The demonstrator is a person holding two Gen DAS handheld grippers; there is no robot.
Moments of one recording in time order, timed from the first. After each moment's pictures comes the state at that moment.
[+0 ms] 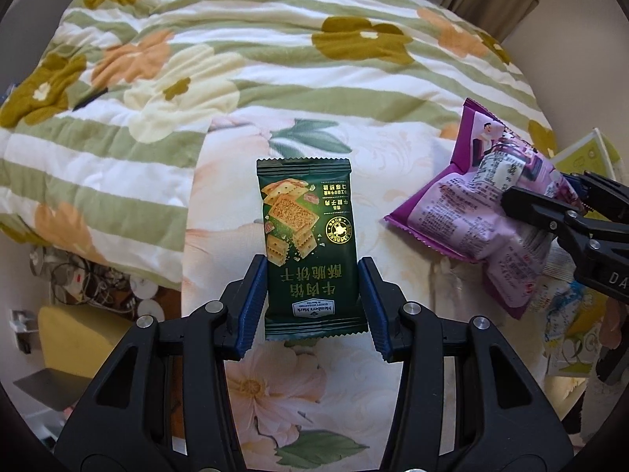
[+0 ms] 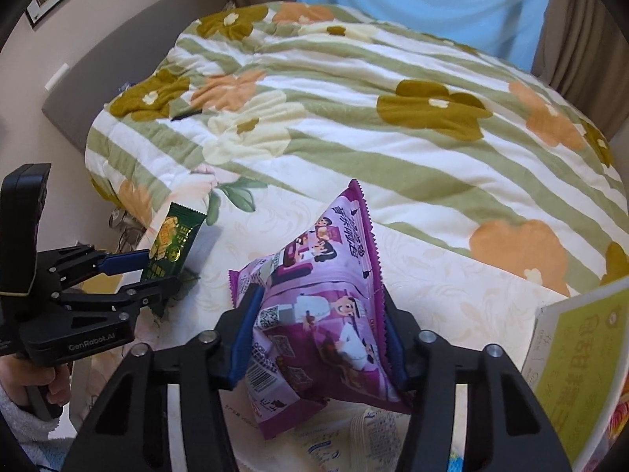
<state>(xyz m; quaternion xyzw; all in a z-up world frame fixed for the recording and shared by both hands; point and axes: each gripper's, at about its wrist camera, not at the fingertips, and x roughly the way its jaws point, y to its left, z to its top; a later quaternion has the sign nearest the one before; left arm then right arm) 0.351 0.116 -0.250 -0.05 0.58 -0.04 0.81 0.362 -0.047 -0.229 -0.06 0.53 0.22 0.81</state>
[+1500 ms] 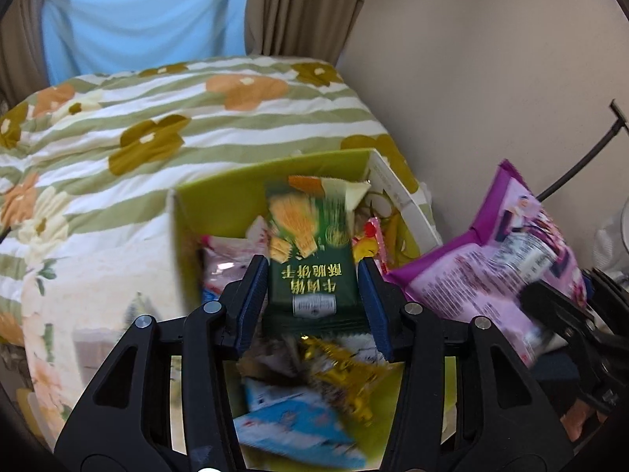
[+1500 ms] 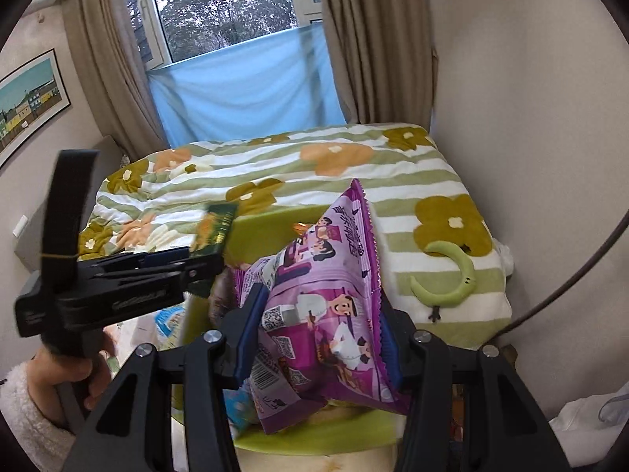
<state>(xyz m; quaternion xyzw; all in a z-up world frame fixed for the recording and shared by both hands) 0.301 -0.295 -0.093 0.00 0.48 -0.21 0.85 0.166 -0.394 -0.055 0.08 0.40 0.02 0.91</state>
